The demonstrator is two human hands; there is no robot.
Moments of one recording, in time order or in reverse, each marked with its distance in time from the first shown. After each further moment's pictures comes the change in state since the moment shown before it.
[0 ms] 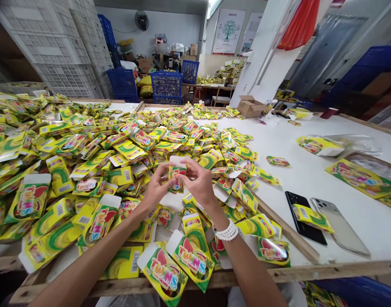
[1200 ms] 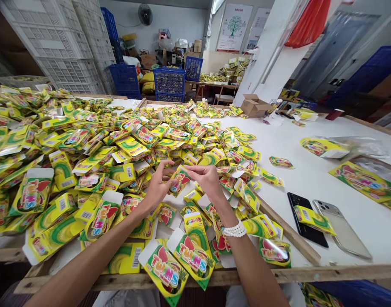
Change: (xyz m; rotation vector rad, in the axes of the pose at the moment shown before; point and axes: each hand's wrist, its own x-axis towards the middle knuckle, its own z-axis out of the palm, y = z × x) left_hand -0.003 0.004 0.001 0.217 0.081 -0.081; right_hand 0.006 0.002 -0.015 0.107 0.010 0.277
